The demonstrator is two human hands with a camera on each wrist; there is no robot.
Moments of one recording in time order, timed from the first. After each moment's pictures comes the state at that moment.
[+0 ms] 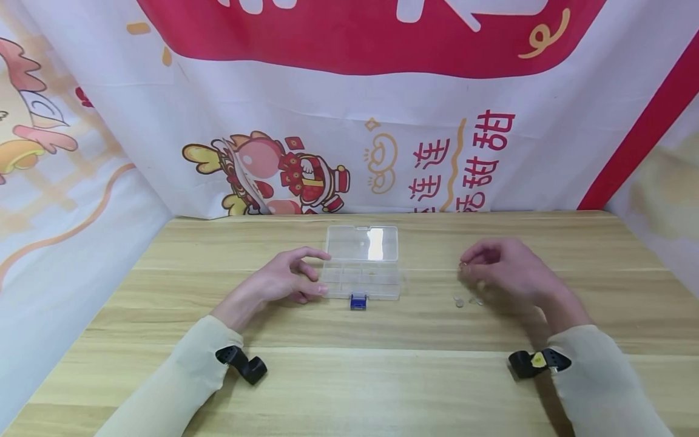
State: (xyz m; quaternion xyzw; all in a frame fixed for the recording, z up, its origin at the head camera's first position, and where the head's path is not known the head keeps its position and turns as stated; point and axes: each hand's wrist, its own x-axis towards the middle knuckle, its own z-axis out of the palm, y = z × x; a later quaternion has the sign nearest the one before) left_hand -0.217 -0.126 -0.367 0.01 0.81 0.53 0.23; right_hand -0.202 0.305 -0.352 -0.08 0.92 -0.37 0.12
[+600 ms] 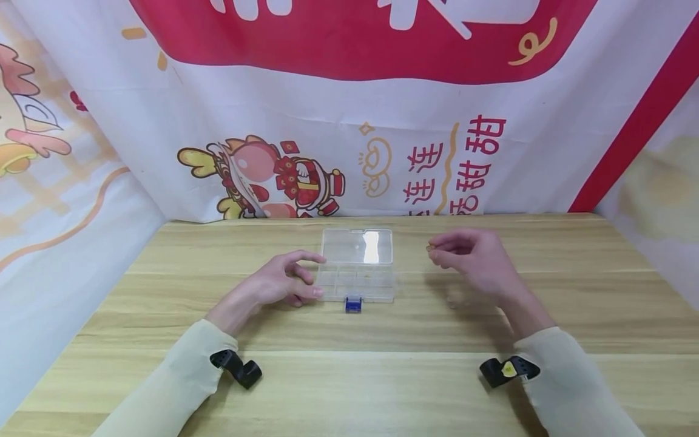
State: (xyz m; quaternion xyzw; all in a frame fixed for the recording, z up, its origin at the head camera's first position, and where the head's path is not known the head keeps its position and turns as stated) left_hand -0.217 -0.126 -0.369 0.01 0.81 0.53 0.23; right_hand -0.194 0.255 -0.336 -0.07 0.86 -0.50 0.00
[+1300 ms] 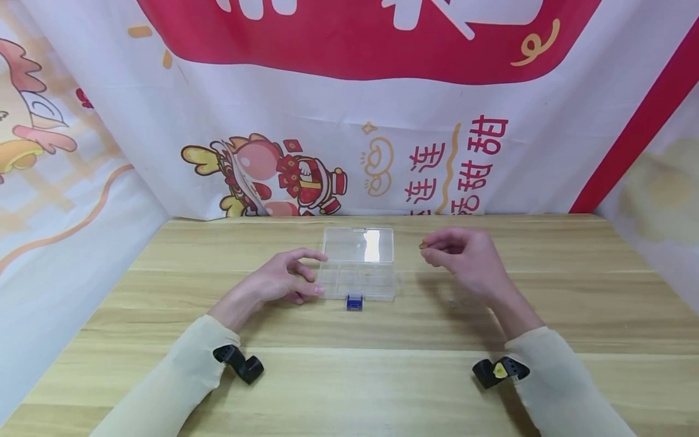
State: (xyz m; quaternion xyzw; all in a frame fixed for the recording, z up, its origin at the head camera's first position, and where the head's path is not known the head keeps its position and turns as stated) left_hand -0.217 -0.126 -0.367 0.01 0.81 0.53 0.23; right_hand -0.193 0.238 -0.337 -0.07 0.86 -0.50 -0.01
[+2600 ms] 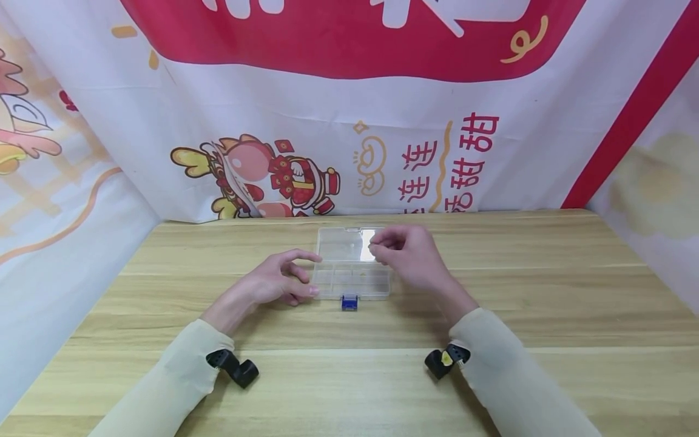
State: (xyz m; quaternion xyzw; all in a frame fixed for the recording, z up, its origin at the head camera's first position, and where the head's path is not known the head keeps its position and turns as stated) left_hand -0.218 -0.127 -0.369 0.01 0.82 0.53 0.23; right_hand -0.207 0.166 -0.335 -0.09 0.85 -0.52 0.03
